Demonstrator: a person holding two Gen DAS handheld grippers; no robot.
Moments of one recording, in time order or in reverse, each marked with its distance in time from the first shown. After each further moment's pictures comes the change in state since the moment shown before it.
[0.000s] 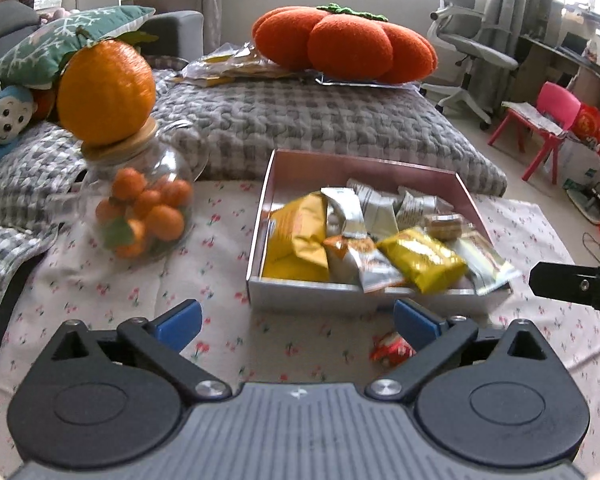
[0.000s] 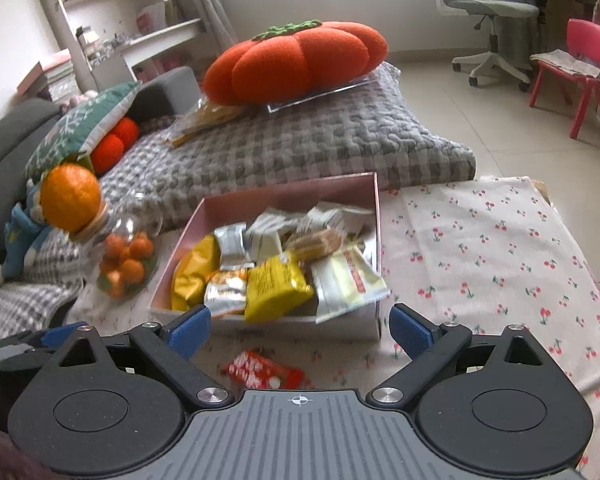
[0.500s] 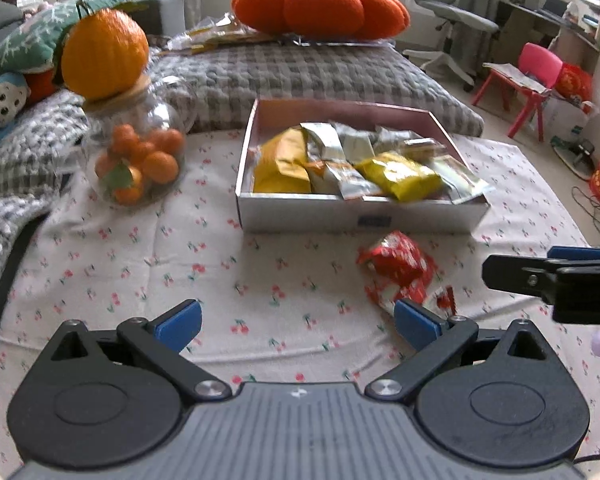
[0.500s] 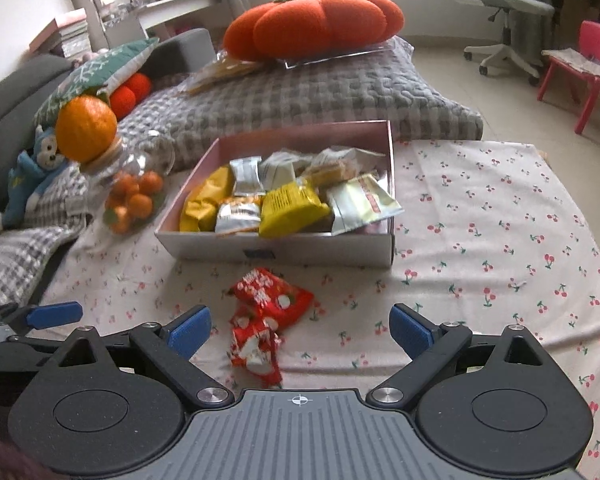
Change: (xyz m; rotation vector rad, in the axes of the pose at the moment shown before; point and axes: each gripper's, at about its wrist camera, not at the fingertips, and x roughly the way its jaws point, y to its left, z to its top) left arm -0.019 -0.007 -0.047 0.058 0.075 -0.028; right arm -0.004 0.013 -0.053 -0.075 0.060 -0.014
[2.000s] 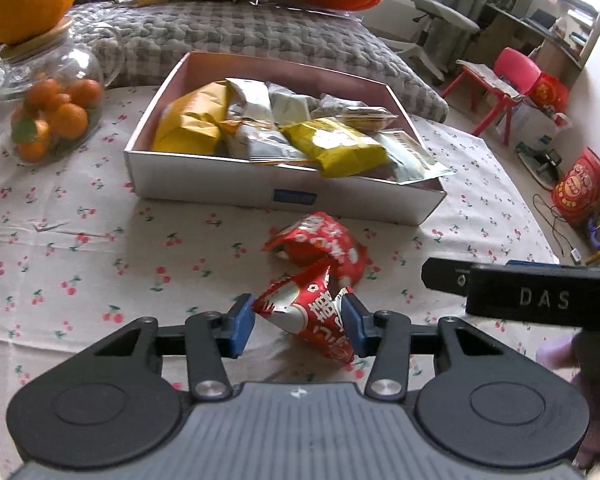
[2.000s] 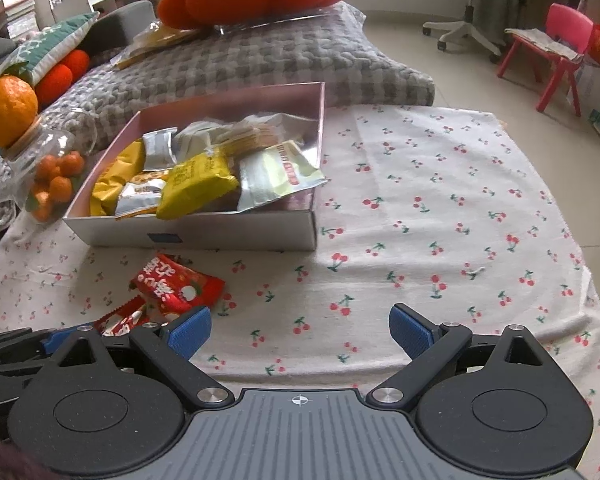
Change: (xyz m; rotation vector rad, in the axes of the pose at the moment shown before) left arm 0.041 -0.030 0.000 -0.081 0.056 -0.156; right arm 0.041 -0.035 0.003 0.038 0.081 -0.138
